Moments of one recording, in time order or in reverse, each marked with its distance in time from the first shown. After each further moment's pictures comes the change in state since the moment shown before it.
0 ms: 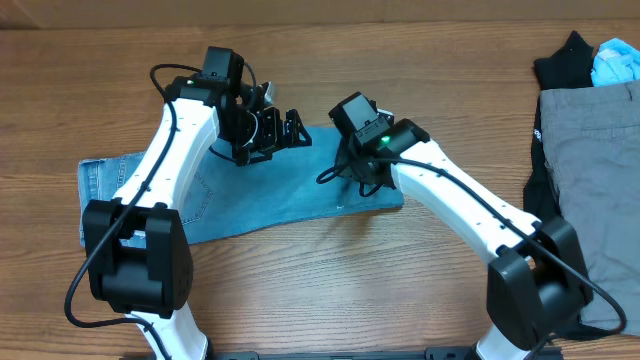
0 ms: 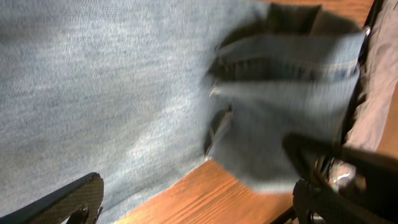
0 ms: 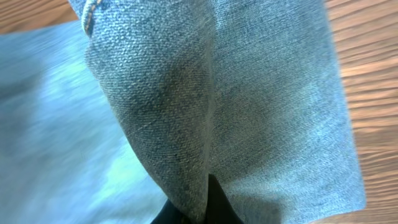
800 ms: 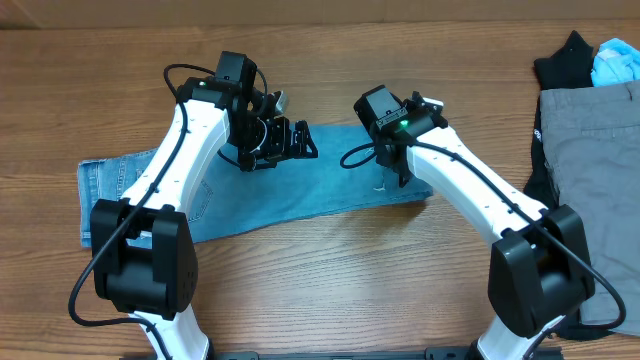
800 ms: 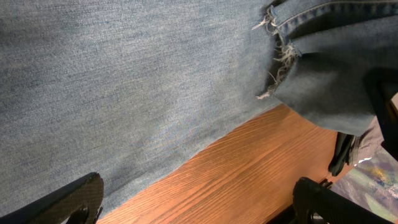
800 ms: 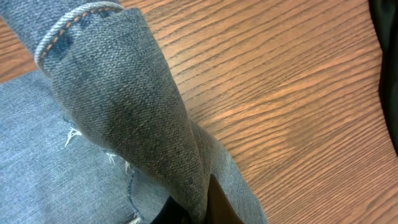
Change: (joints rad) left arm -0.042 0.000 0.000 -0.047 -0.037 0.049; right arm -0.098 0.030 0.021 -0.161 0.381 0.012
